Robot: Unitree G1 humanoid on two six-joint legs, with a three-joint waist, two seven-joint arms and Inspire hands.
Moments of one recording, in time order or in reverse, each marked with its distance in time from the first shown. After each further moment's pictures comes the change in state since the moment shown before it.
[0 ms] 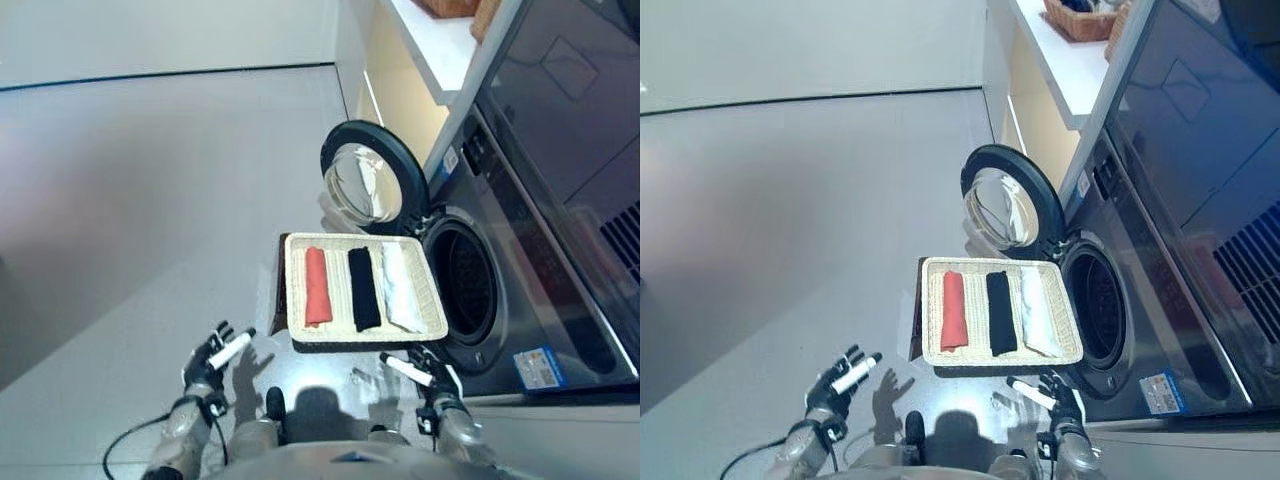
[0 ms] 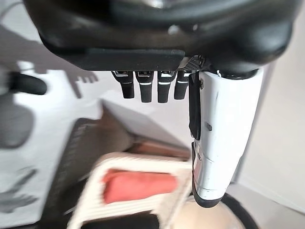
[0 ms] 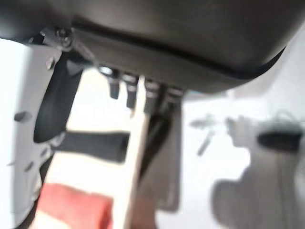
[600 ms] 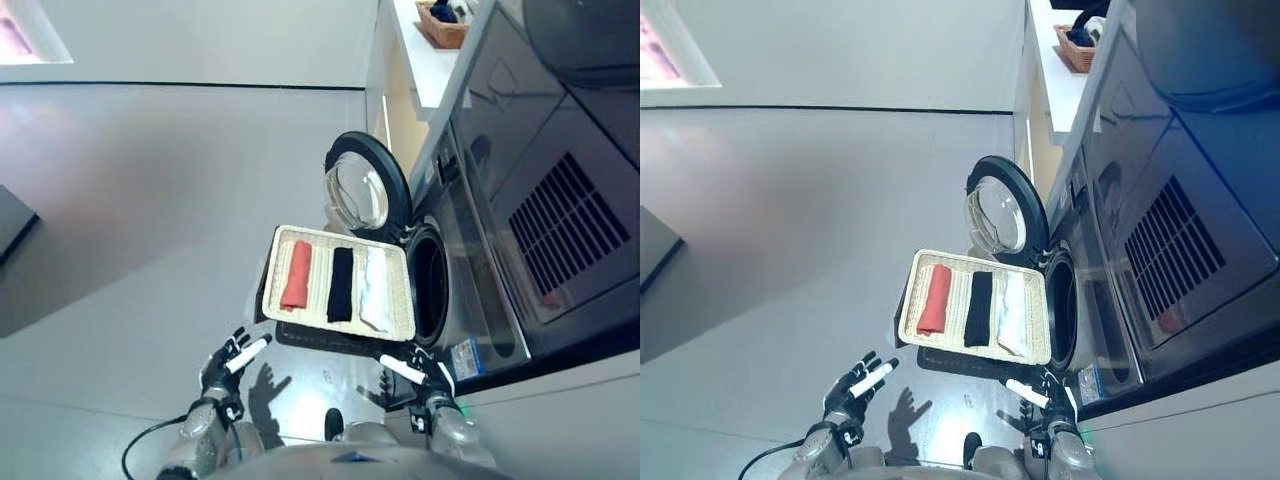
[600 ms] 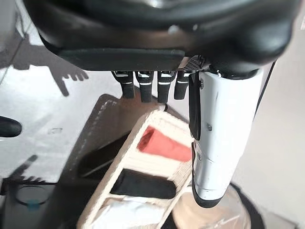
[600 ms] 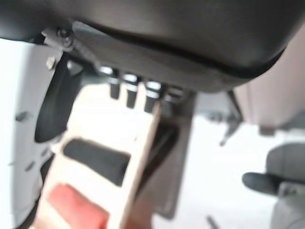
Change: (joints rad) left arm -0.005 -0.080 -0.091 0.065 0.001 0.029 0.004; right arm -0.001 -0.014 0.011 -0.001 0.013 -0.004 -0.009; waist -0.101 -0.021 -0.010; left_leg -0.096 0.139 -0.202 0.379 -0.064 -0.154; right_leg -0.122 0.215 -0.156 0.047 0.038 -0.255
